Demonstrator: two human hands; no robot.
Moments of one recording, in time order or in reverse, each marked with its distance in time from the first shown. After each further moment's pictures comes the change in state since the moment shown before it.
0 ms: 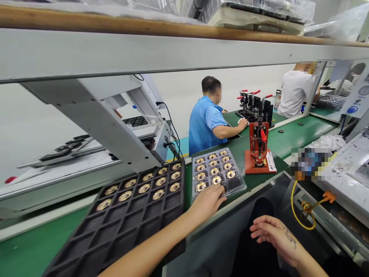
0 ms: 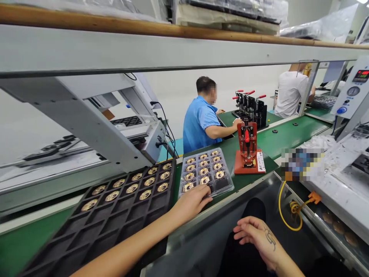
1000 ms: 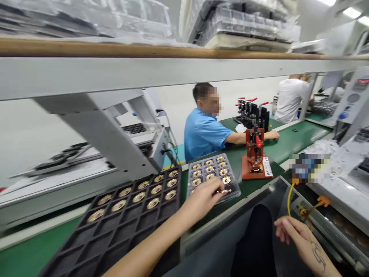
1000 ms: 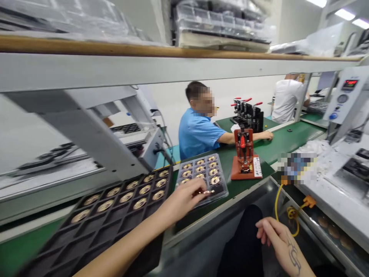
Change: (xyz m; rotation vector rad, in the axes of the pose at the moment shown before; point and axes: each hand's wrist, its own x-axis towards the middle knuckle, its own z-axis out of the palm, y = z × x) left_hand 0.008 0.024 -0.056 -0.207 0.270 0.198; right_hand -0.038 -0.037 -0.048 -0.561 0.188 -0.332
